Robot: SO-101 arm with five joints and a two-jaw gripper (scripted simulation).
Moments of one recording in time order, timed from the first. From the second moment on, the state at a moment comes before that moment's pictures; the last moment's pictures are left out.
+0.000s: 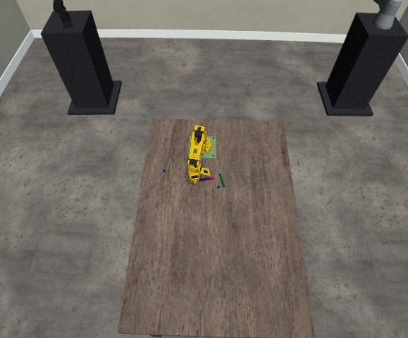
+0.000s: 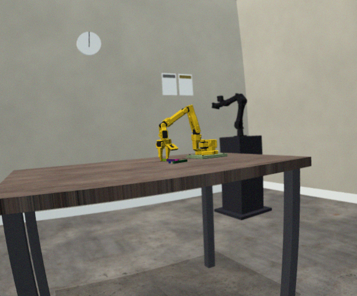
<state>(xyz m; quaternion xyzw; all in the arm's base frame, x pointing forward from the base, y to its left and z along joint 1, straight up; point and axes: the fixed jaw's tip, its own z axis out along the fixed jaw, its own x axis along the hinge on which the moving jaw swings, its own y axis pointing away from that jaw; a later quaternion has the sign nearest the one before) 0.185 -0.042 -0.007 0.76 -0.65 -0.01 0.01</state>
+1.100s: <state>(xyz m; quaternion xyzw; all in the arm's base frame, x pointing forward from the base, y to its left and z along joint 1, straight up) 0.180 -0.041 0.009 0.76 -0.65 -0.02 0.01</state>
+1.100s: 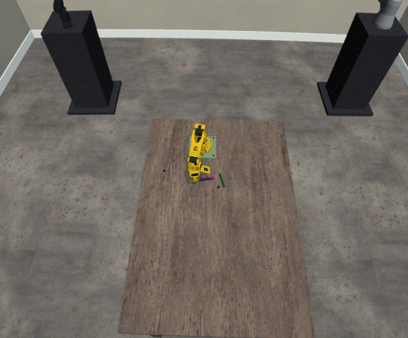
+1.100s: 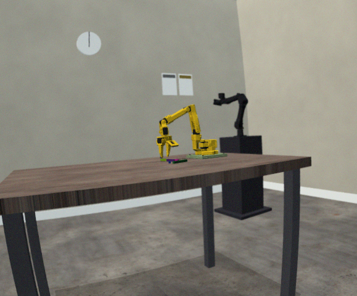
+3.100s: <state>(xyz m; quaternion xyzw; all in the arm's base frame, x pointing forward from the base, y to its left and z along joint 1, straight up) 0.182 -0.042 0.040 0.76 -0.65 -0.02 0.01</state>
